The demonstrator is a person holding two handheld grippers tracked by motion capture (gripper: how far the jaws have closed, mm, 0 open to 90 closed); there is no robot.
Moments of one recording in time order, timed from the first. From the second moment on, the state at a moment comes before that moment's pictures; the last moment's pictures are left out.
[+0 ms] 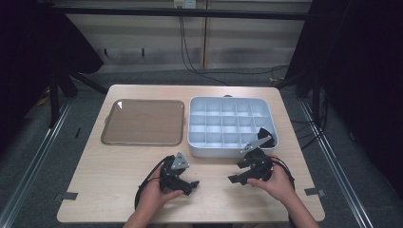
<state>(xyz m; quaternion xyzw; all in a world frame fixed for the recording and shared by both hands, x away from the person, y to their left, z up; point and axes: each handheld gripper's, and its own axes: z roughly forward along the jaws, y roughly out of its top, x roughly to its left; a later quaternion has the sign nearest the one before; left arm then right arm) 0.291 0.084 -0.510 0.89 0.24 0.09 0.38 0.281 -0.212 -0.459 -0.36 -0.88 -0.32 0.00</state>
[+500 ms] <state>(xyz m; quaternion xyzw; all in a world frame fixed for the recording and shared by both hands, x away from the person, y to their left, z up) 0.291 0.084 -0.510 0.89 0.24 0.09 0.38 0.279 -0.204 -0.473 -0.36 -0.88 -0.32 0.00</state>
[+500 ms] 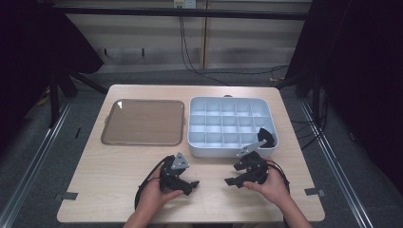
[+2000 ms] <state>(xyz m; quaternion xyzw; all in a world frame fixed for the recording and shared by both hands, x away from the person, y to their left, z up) 0.290 0.084 -0.509 0.89 0.24 0.09 0.38 0.256 -0.195 -0.505 -0.31 -0.87 -0.36 -0.10</state>
